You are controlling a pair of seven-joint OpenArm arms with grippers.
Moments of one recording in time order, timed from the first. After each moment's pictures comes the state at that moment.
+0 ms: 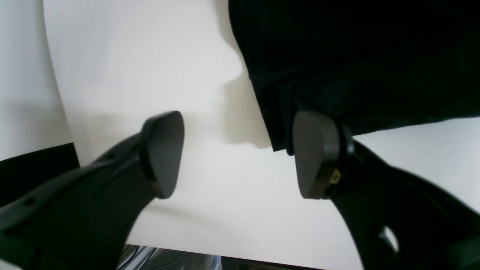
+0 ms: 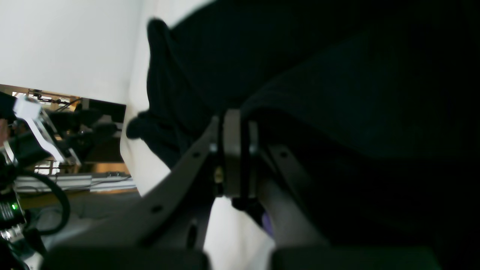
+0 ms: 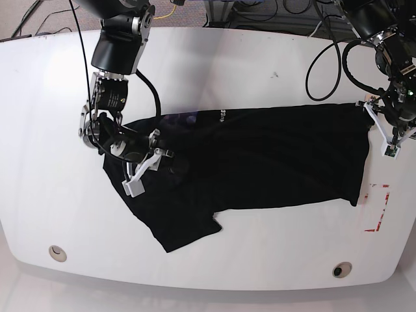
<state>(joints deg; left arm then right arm) 0.8 -15.9 -33.7 103.2 -8.4 -41.9 73.3 13.1 0.6 19.0 76.9 53.0 27.4 -72.4</state>
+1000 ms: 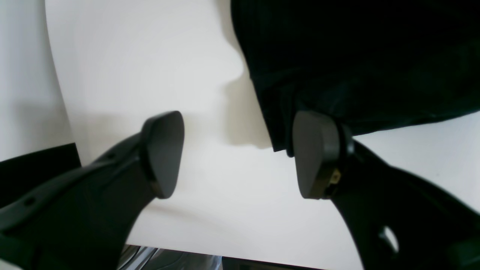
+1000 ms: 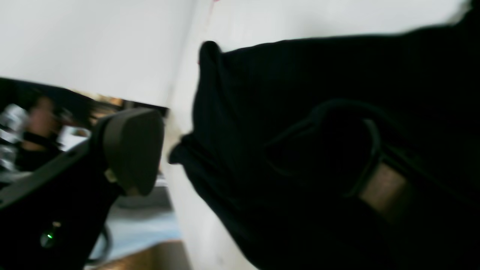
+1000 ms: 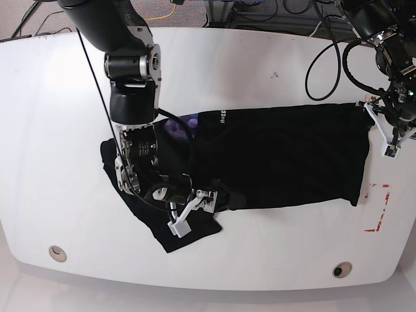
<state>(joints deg) 0.8 -16.0 -33.7 103.2 -8.4 -41.9 73.3 31.3 -2.4 5.5 53.4 53.2 27.2 -63.6</state>
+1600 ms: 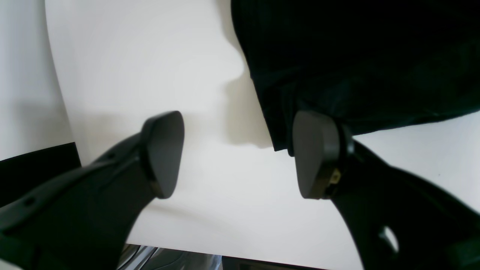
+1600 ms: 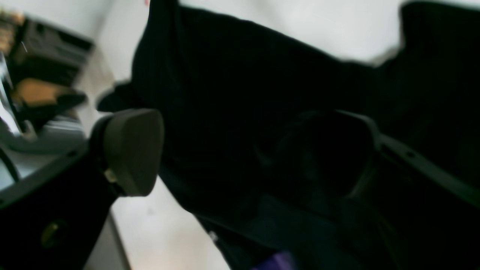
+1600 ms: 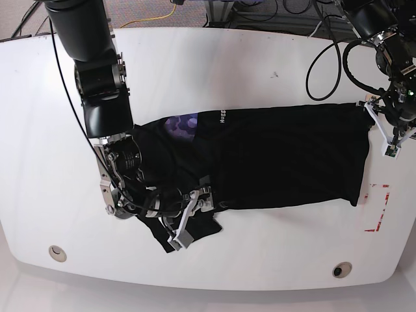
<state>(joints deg) 0.8 -16.1 -33.7 103.1 -8.4 -41.9 73.3 35.4 8.2 -13.5 61.7 53.3 25.8 -63.7</state>
